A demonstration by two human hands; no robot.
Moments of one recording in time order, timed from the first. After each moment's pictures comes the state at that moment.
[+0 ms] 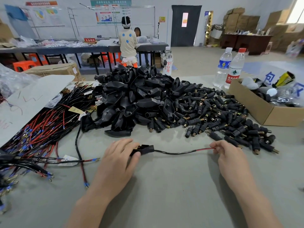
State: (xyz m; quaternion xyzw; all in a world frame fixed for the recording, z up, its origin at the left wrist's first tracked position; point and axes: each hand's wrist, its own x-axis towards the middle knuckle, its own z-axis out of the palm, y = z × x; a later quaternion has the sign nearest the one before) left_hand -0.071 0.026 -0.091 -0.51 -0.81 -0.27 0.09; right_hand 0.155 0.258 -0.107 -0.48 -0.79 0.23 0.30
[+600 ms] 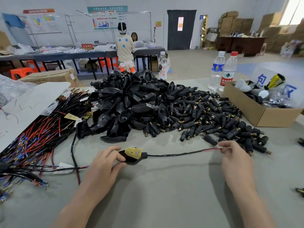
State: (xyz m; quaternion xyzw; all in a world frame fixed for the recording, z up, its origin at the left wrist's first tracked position) left_hand -0.093 0.014 -0.097 -0.49 -0.81 -0.32 0.05; right_hand 0.168 0.262 -0.102 -0.51 -0.71 0.27 0.40
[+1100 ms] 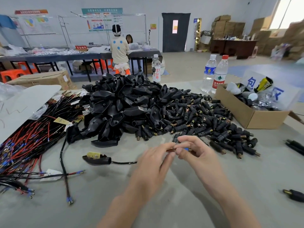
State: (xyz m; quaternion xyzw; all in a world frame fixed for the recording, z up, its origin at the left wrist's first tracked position) left_hand 0.006 0.112 -0.074 -0.59 -0.69 -0.43 -0.01; right_hand 0.138 0.217 -0.058 -0.20 -0.67 0.61 0.38
